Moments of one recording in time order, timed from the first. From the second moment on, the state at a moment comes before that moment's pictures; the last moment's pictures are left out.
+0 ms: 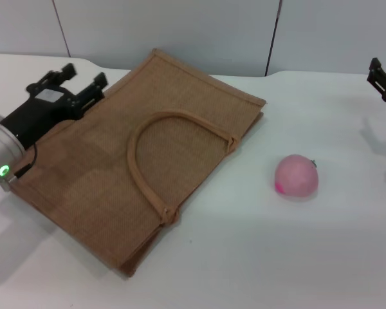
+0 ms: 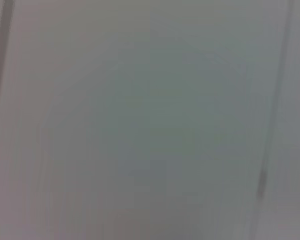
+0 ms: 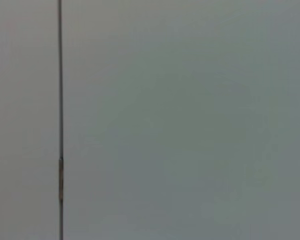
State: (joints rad) left arm -0.52 -1.98 0.94 0.14 -2.19 -1.22 2.38; right arm 0.57 2.03 -1.88 -0.29 0.48 -0.76 0.14
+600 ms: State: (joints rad) left arm -0.50 -1.95 0.94 0.65 -1.34 -1.08 1.64; right arm 0.57 2.03 -1.93 -0.30 0.48 -0.73 0.14
